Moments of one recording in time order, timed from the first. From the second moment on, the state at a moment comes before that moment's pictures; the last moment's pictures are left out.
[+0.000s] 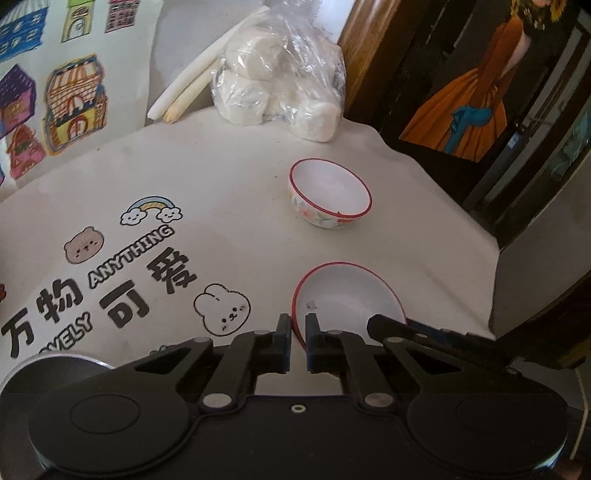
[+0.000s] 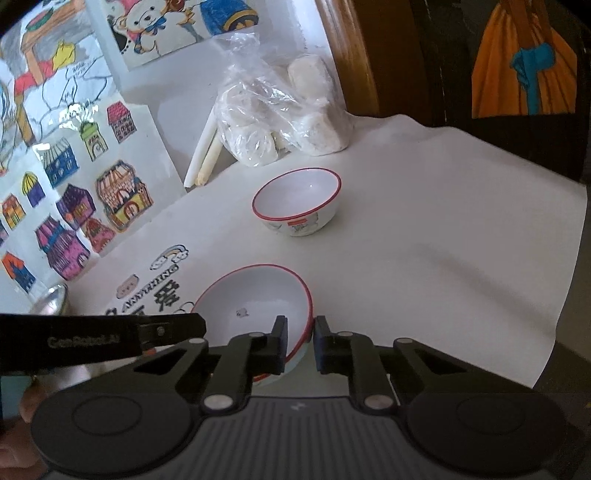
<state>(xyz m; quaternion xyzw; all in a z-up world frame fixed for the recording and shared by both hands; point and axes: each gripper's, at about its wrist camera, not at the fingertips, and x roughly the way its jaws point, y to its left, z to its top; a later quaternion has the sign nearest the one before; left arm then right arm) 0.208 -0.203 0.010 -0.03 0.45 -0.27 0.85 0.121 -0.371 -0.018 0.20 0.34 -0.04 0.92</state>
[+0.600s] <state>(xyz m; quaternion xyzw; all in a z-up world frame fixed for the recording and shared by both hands) 0.187 -0.135 0.049 -0.08 0.41 -0.25 0.87 0.111 -0.311 0.030 0.16 0.32 -0.01 0.94</state>
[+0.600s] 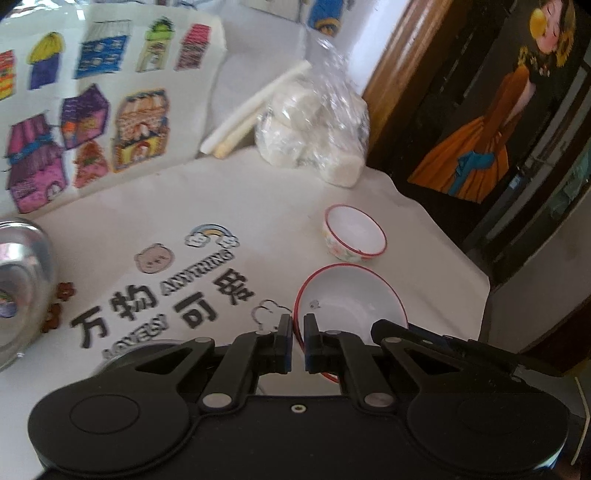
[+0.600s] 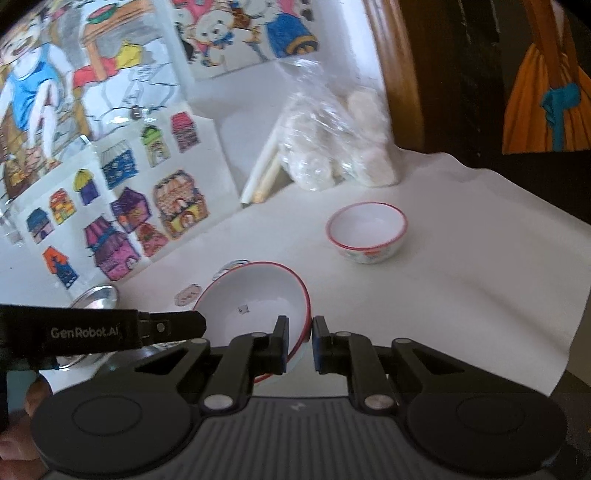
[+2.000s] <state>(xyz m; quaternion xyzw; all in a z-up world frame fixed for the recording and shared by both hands) 0.136 -0.021 0.042 -0.08 0.40 -0.19 0.89 0.104 -0.206 0.038 0.10 0.35 0.09 0.92</state>
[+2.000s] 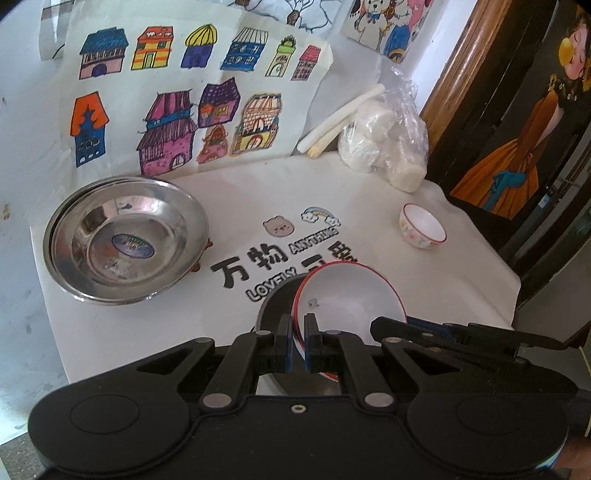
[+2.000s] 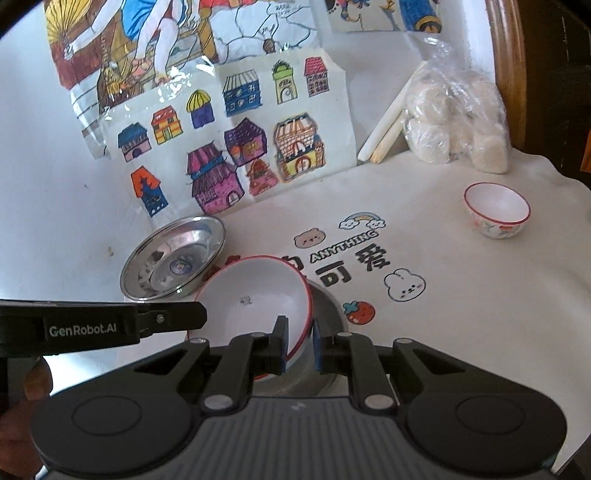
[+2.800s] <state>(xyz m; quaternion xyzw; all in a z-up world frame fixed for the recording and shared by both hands) 0.136 -0.029 0.026 -0.05 0.44 -0.20 0.88 0.122 -0.205 0.022 0.09 0.39 0.10 0.91</state>
